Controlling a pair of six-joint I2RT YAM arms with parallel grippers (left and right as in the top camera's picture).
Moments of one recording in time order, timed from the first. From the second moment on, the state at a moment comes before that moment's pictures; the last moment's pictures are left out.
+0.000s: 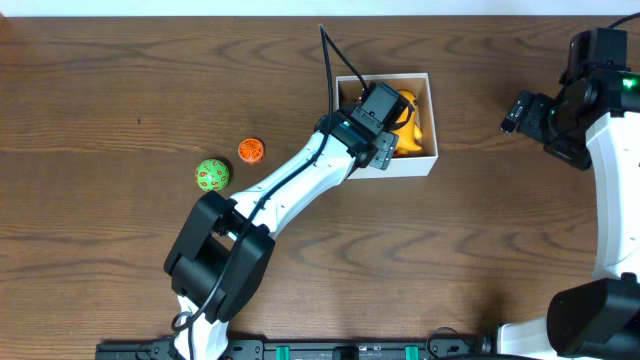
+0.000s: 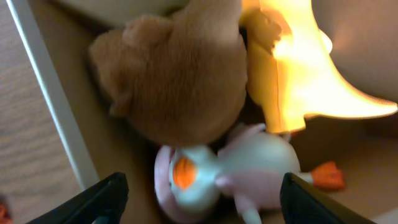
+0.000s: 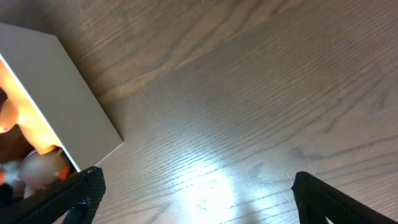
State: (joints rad) left arm -0.71 1.99 1.57 -0.67 -0.18 -0.25; right arm -0.15 1.64 1.62 -1.26 0.04 0.39
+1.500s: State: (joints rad) left arm 0.02 2.03 1.49 -1.15 -0.01 -0.09; right arm -0.15 1.64 1.62 -1.25 0.04 0.39
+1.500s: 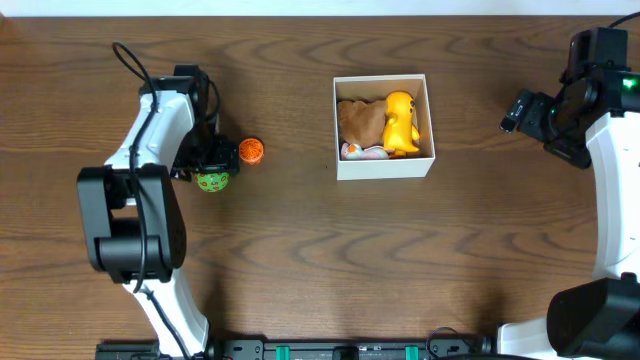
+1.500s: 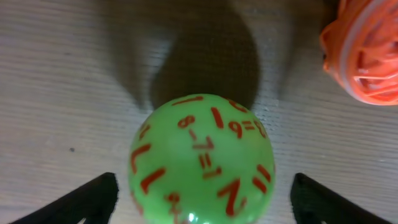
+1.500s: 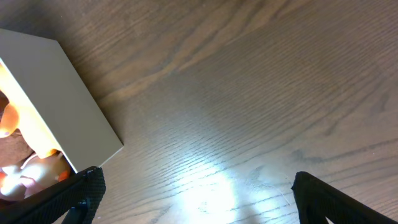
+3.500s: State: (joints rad) left arm -0.75 2.12 1.77 -0.70 0.13 -0.25; right arm -0.24 1.64 1.62 -1.21 0.16 0.39
